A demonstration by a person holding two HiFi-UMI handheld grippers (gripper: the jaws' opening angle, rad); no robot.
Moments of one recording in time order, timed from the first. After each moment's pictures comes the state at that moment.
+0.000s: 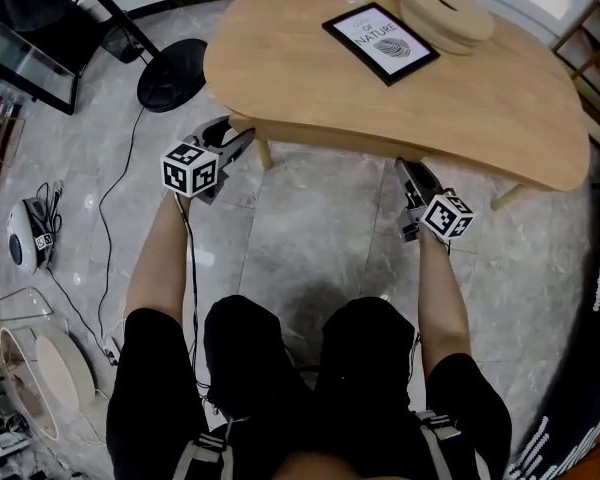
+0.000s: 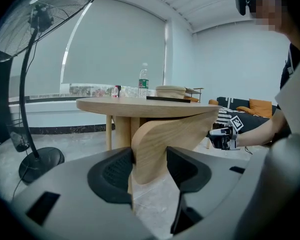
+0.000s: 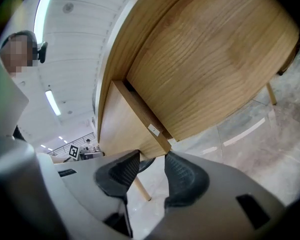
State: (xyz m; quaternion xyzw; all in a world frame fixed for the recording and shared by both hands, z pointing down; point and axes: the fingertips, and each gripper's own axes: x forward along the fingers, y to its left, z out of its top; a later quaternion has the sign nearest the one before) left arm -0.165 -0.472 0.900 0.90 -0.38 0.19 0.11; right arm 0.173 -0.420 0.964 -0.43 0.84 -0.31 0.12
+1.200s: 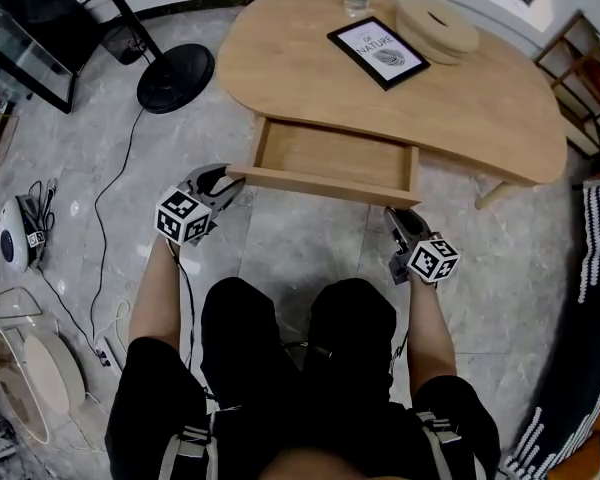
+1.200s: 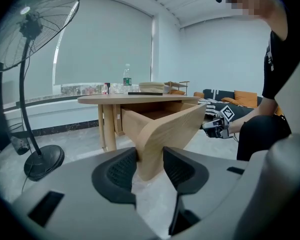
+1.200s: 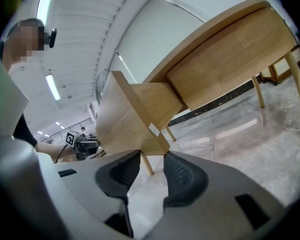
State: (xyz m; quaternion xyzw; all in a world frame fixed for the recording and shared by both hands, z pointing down) left arm -0.194 -0.334 0.895 0.91 -0.34 0.23 0.09; right arm 0.149 -0.285 0.969 -0.44 0.85 -0.31 0.03
